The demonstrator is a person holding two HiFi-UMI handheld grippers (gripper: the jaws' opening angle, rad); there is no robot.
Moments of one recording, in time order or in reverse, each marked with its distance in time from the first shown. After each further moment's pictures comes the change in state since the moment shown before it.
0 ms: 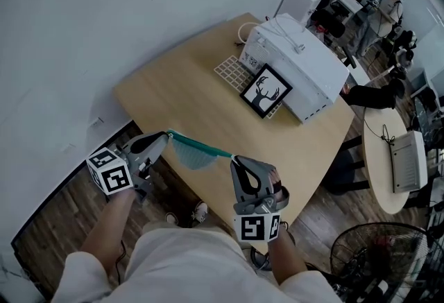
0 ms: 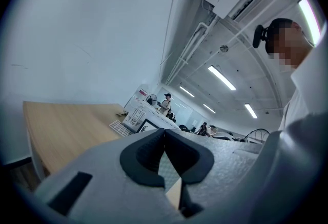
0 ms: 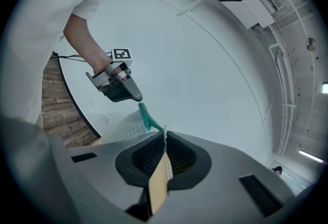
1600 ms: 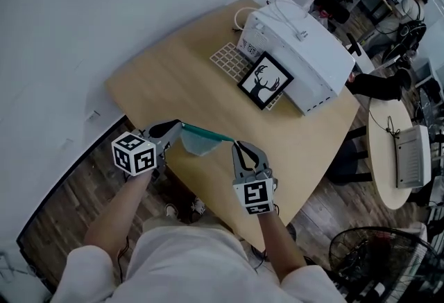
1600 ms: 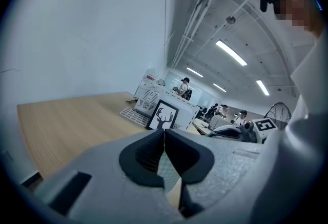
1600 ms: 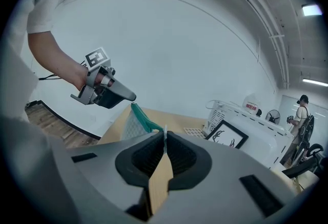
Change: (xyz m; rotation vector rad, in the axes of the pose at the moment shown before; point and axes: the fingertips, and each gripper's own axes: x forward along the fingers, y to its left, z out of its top) left arm 0.088 0.063 -0.066 0.109 0.186 0.120; right arm 0.052 0.019 -0.131 0.490 0.207 0.073
